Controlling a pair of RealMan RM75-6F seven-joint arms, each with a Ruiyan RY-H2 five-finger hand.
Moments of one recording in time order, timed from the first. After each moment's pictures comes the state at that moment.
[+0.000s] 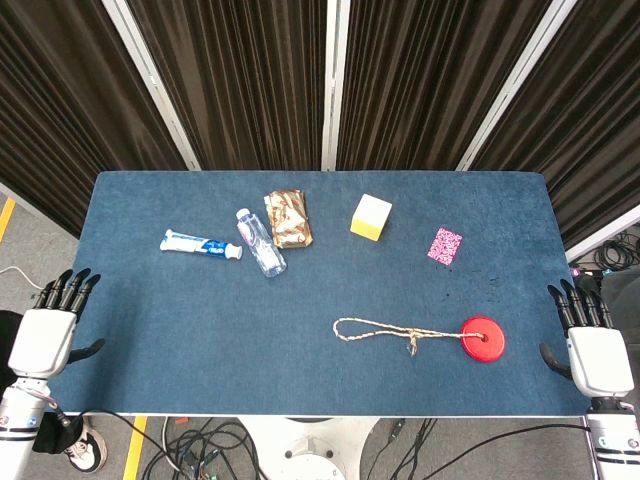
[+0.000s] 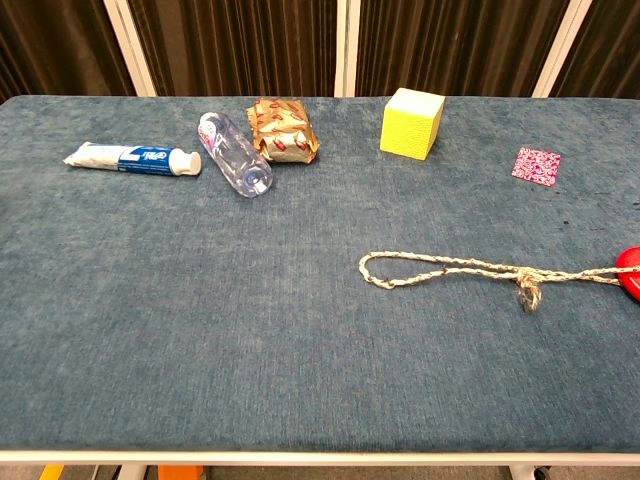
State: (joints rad) left arm -0.16 -1.20 -0.05 -1.53 1.53 1.47 0.14; right arm 0.09 -1.14 0.07 -1.58 -1.48 1.47 -0.11
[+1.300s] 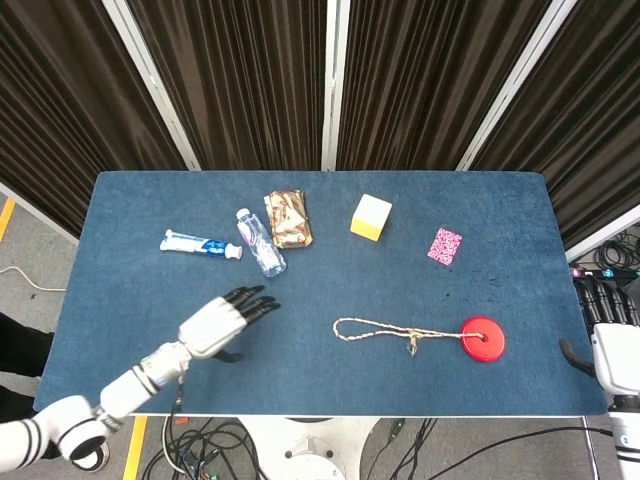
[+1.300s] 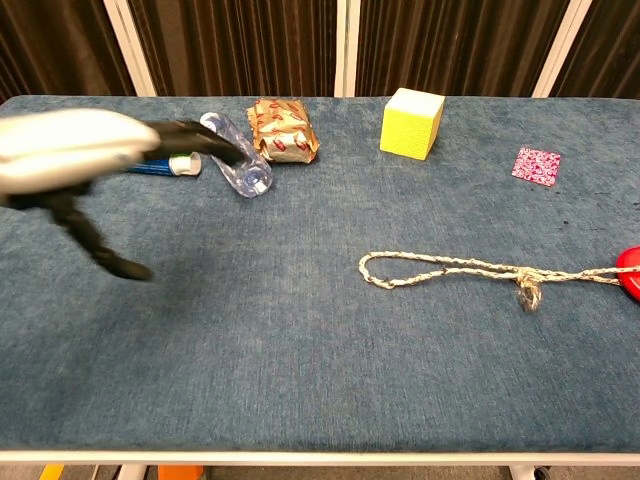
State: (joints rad) left arm -0.64 -1.40 -0.06 -1.55 1.75 0.97 -0.01; right arm 0.08 -1.10 0.09 -1.55 -1.45 1.48 -0.01
